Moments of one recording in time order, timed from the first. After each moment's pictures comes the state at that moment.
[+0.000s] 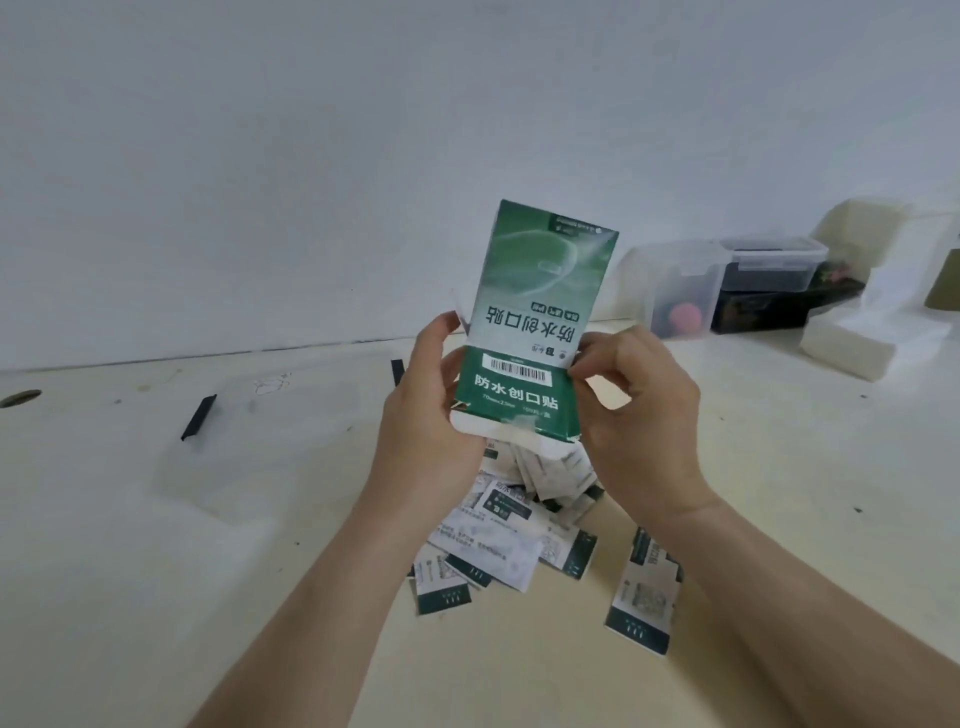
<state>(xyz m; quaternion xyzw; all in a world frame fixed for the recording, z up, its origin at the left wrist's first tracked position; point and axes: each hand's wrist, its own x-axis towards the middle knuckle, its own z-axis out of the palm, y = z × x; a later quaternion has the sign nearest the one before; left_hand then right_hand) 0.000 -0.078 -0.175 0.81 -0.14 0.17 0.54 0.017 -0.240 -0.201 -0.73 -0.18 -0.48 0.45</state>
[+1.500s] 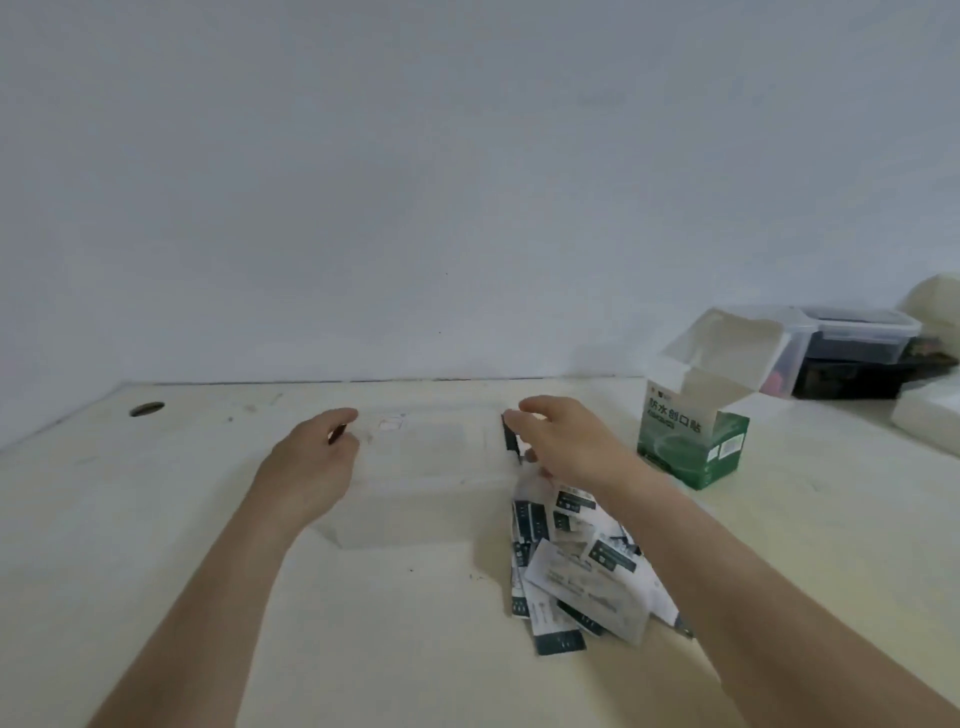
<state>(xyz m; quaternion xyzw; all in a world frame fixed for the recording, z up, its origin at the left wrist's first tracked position) 0.018 0.096 -0.162 0.92 0.12 0.11 0.36 0.041 -0.141 -0.154 -0.88 -0.06 0.01 0.48</state>
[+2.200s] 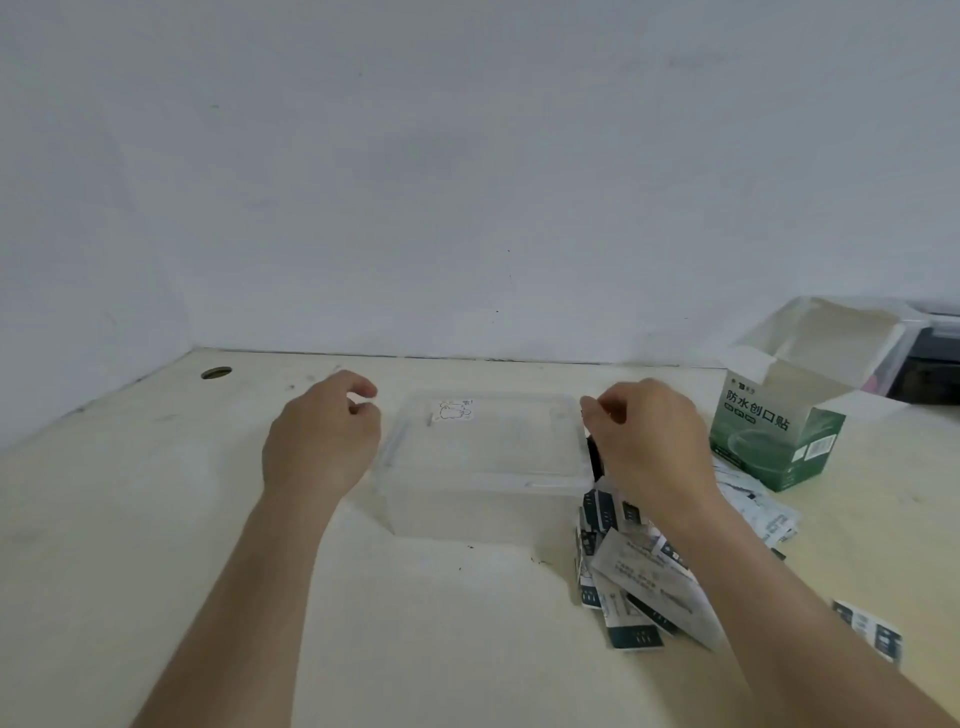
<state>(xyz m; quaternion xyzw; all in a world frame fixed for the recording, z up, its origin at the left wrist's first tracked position) 0.002 0.117 -0.156 0.91 0.18 0.23 0.28 0.042 -0.131 -0.177 -0.92 -0.05 -0.25 0.31</state>
